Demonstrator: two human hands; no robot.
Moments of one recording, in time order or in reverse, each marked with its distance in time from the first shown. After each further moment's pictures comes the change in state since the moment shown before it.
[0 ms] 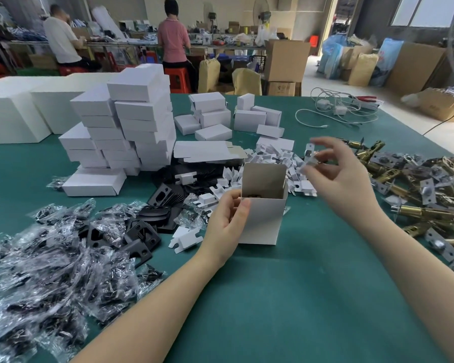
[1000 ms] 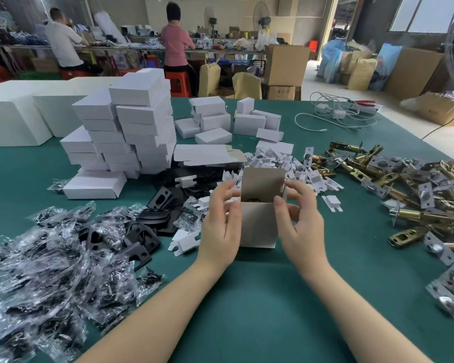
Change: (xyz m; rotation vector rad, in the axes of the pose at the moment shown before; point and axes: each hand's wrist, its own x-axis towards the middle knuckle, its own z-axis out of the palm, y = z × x) left_hand -0.003 -0.003 0.001 0.180 0.205 0.278; right_hand -0.065 0.022 0.068 0.091 0.119 -0.079
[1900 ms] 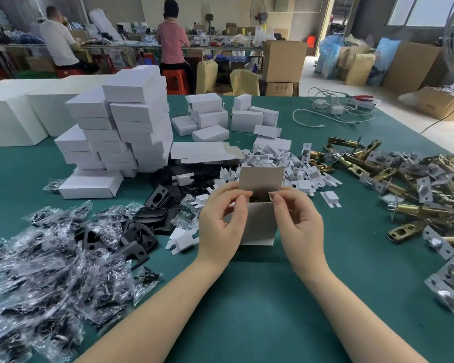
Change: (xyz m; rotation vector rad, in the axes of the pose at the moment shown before) left_hand 0.005 0.015 0.005 -0.017 0.062 0.084; right_hand -0.005 -0.007 0.002 0.168 0.043 0.058
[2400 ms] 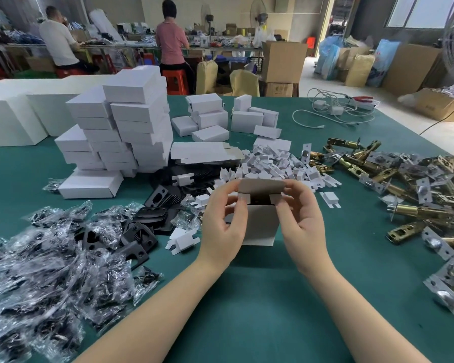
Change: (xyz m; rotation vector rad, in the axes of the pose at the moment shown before) left_hand -0.004 0.002 0.001 -0.084 -0.051 -0.121; right_hand 0.002 -0.005 -0.003 0.063 -0.074 0.039
